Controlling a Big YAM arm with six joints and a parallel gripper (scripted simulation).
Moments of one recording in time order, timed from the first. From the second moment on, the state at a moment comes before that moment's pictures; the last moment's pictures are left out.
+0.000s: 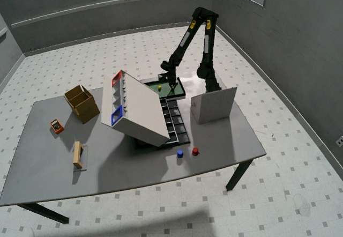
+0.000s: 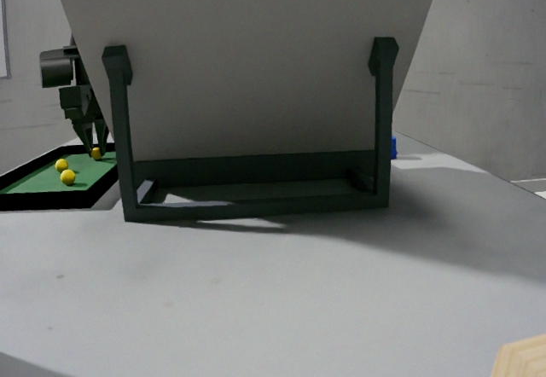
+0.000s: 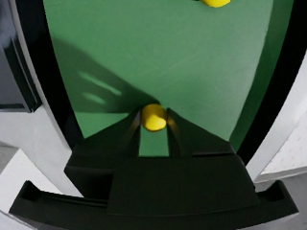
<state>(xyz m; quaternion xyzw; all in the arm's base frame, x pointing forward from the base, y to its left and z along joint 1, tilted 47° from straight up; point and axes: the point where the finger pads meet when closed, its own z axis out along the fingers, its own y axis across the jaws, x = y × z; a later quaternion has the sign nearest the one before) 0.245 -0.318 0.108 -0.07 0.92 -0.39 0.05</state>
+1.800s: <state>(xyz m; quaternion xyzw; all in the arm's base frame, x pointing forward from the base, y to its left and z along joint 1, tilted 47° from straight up) 0.240 -0.299 0.125 -0.07 0.92 -0.39 0.04</state>
